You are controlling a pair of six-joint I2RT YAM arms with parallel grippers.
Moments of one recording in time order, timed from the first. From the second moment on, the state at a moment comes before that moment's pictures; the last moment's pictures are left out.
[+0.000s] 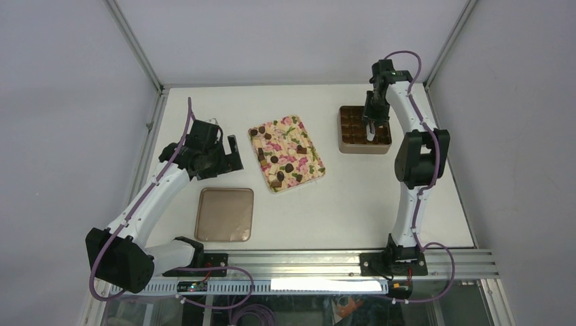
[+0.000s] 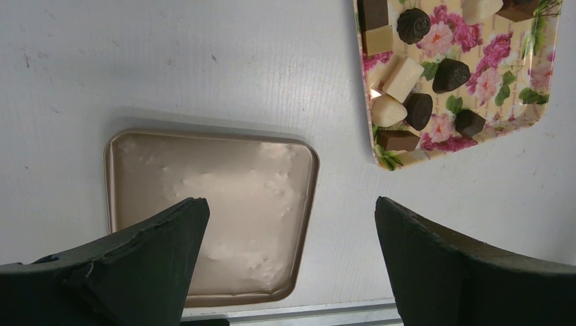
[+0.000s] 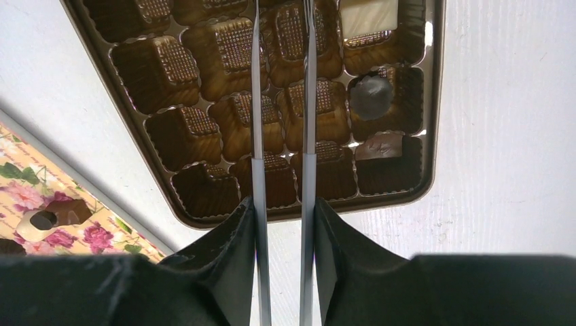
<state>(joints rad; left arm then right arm) -0.34 1.18 1.04 -0.84 -0.12 -0.55 0.10 2.10 1.99 -1.13 0.07 0.28</state>
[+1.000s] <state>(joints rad) -0.33 1.18 1.04 -0.84 -0.09 -0.55 0.47 1.80 1.83 -1.07 0.03 0.26</state>
